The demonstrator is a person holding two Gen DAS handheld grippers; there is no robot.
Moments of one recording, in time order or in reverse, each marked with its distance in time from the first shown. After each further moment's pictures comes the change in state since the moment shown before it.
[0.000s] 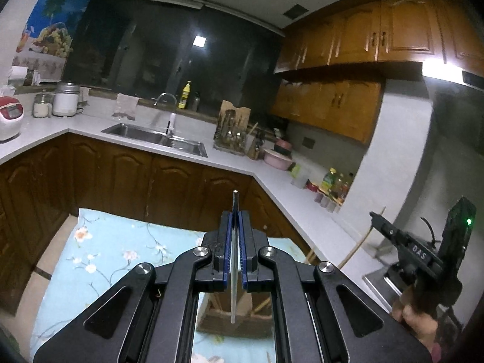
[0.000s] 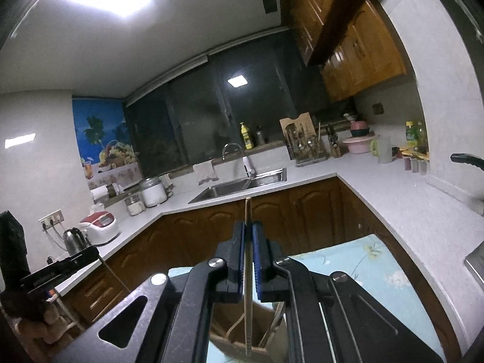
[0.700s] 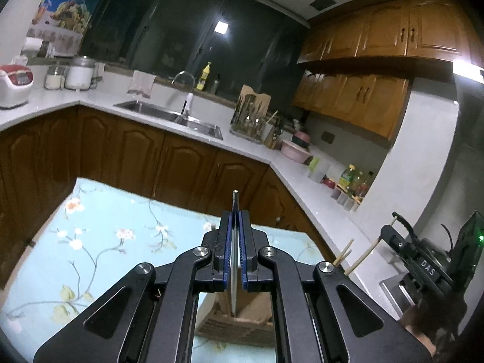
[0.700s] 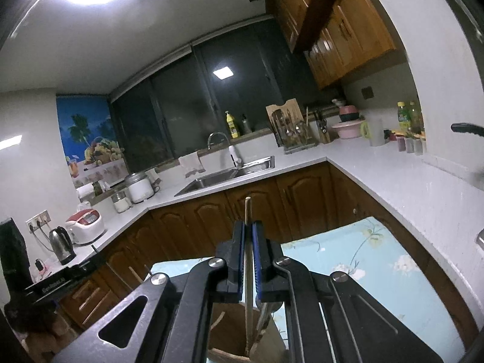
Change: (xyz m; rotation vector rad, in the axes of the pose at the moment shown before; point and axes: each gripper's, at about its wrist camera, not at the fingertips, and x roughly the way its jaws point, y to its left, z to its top) left arm 0.064 0.020 -0.050 -0.085 0.054 0.058; right arm 0.044 -0.019 -0.041 0.037 0.036 -0.047
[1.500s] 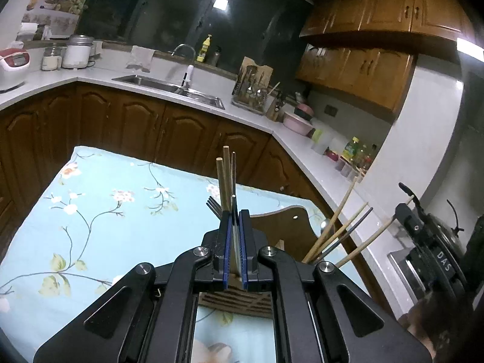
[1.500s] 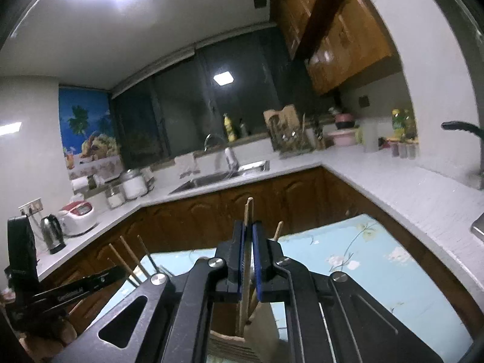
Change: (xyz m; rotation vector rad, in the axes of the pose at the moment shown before) left arm 0.017 0.005 -0.043 0.011 0.122 0.001; right arm -0.012 0.006 -0.040 -0.048 -0.062 -0.041
